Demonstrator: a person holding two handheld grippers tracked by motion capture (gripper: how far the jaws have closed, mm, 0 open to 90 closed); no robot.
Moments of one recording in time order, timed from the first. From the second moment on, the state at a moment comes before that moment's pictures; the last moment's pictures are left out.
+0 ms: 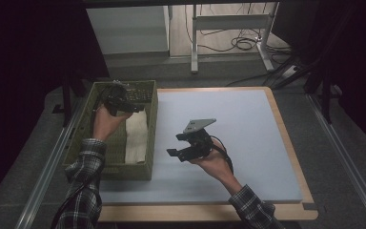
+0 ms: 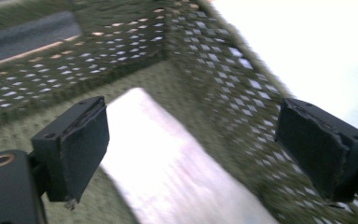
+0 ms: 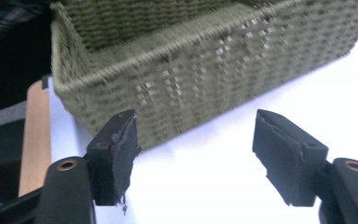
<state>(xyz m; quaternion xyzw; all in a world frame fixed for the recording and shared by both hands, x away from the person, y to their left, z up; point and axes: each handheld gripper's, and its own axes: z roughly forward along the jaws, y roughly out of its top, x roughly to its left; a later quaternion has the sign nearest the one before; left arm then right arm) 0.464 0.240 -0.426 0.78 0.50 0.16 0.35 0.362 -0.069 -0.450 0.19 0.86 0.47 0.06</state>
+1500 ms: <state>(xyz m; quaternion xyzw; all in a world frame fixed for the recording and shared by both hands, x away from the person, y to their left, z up) 0.355 0.081 -0.409 0.82 0.38 0.14 0.40 0.341 -0.207 -0.463 0.26 0.86 0.43 0.11</state>
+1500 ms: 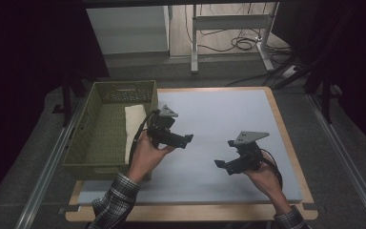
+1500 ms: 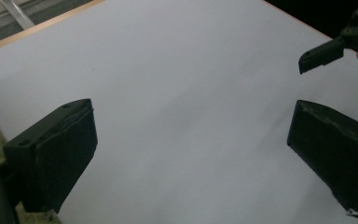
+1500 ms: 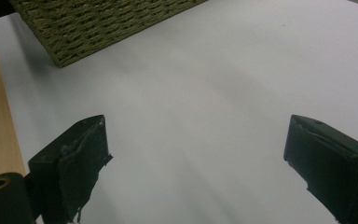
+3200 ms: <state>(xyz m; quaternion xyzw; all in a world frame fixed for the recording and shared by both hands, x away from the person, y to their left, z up) 0.289 0.058 -0.545 0.85 0.38 0.14 0.35 0.325 -0.257 -0.533 0.29 0.88 0.35 0.15</state>
